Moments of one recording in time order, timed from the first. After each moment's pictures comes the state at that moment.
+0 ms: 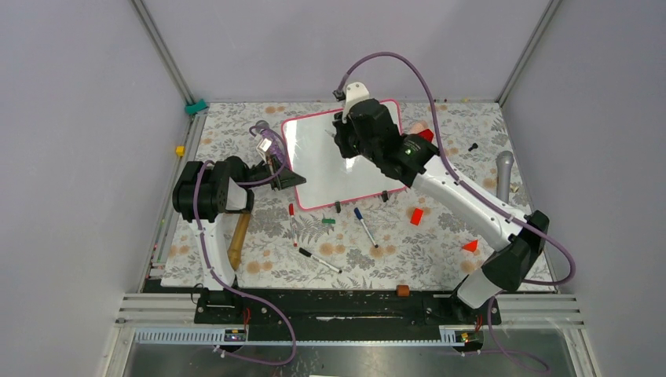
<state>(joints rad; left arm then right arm) -0.01 2.13 0.78 1.45 1.30 -0.86 0.82 1.61 1.70 -0.56 0.23 0.22</state>
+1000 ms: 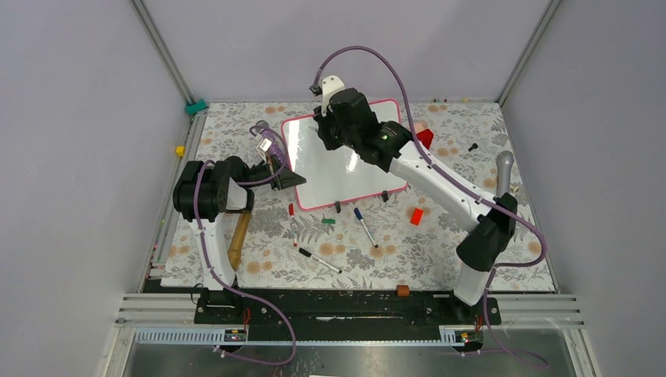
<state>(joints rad) -0.01 2.14 0.79 1.46 1.31 -0.87 0.82 1.77 1.82 -0.54 0.18 0.12</state>
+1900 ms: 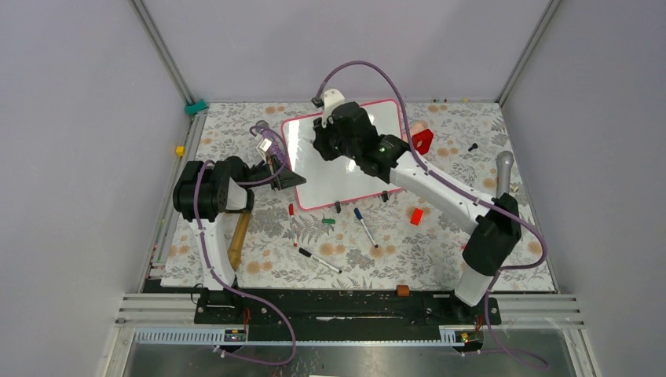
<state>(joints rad) -0.01 2.14 0.79 1.46 1.31 -0.86 0.82 1.77 1.71 -0.39 0.11 0.18</state>
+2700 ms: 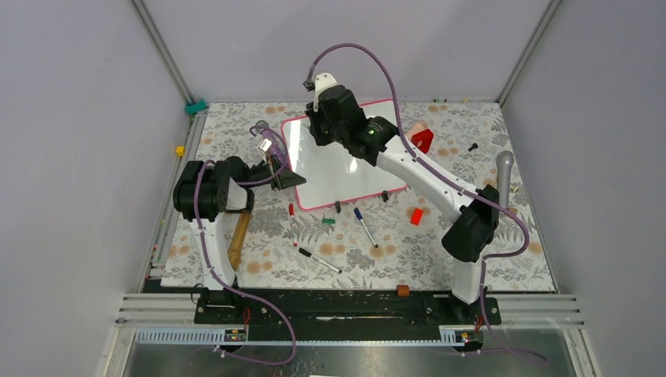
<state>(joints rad) -0.01 2.14 0.79 1.46 1.31 -0.87 0.82 1.89 1.96 -0.52 0.17 0.18</state>
